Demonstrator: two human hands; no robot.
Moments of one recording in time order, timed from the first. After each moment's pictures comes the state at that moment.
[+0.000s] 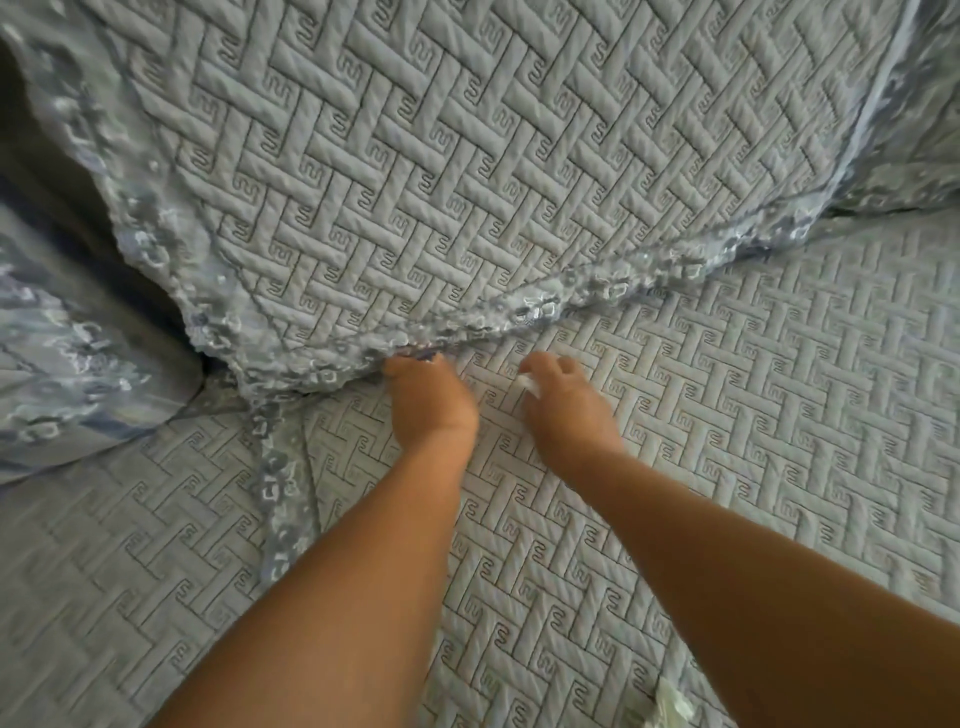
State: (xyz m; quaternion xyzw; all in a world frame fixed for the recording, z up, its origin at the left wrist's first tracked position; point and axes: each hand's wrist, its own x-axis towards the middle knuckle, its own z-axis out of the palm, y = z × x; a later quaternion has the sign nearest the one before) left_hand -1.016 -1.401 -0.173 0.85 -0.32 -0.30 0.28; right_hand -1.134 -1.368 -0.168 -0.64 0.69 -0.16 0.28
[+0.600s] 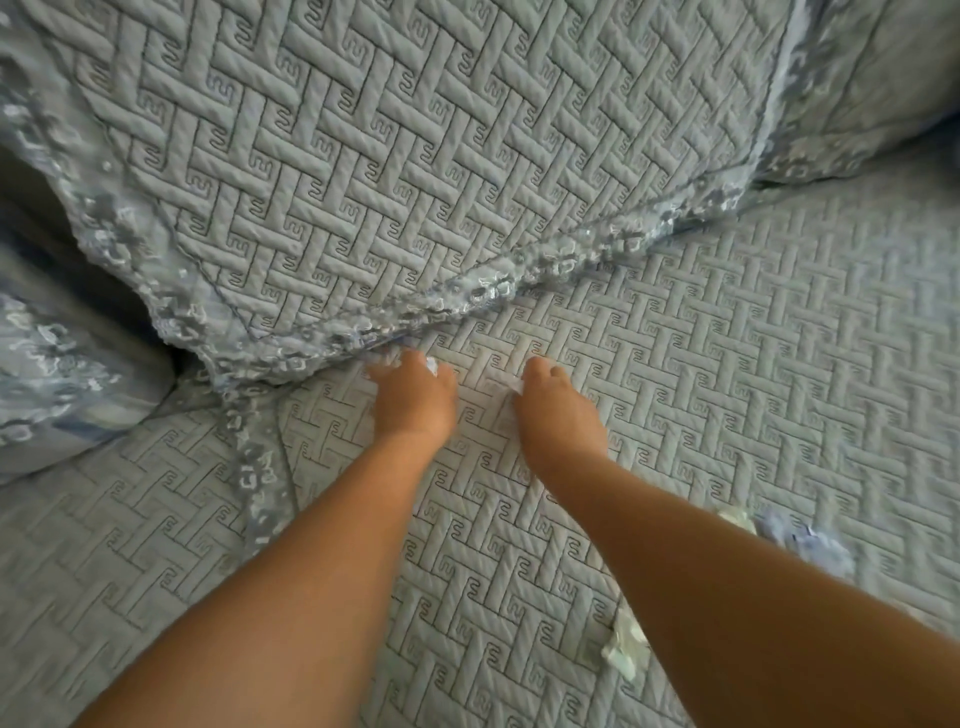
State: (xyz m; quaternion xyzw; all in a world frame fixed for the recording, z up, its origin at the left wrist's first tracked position) left_hand -1.019 -1.371 -0.162 0.79 -0.56 -0.25 0.09; right_hand -1.145 -1.331 -0.166 -0.59 0.76 -0.10 0.26
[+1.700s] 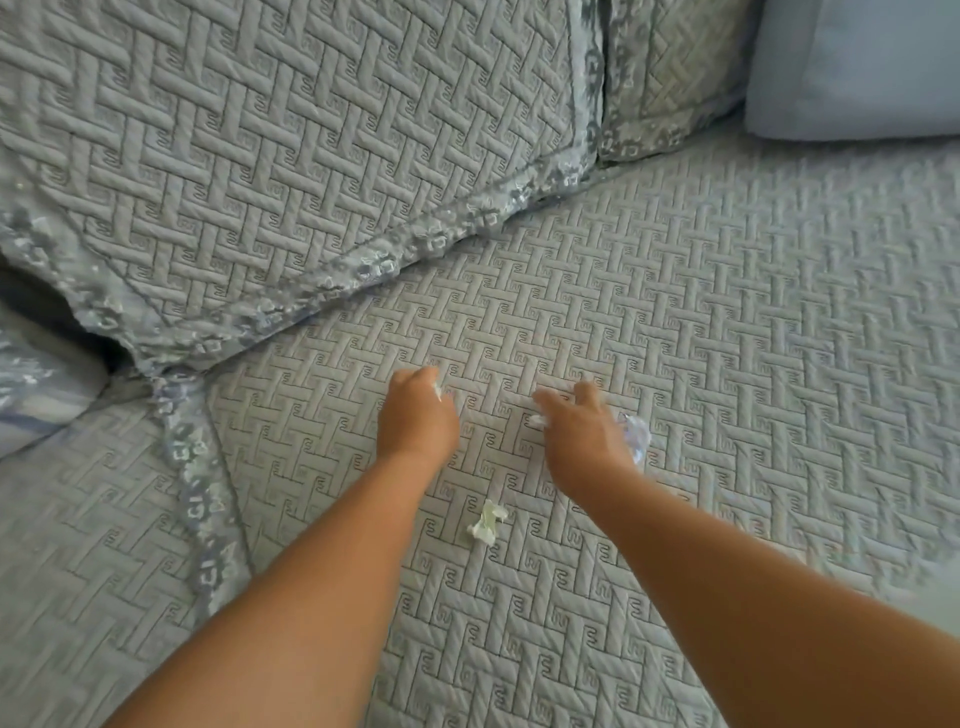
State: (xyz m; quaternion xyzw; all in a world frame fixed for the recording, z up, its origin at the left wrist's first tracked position) left_hand -1.107 -1.261 -0.146 0.70 -0.67 -0.23 0.11; right_hand -1.257 -1.195 -0.144 -0.53 0.80 -0.05 0.27
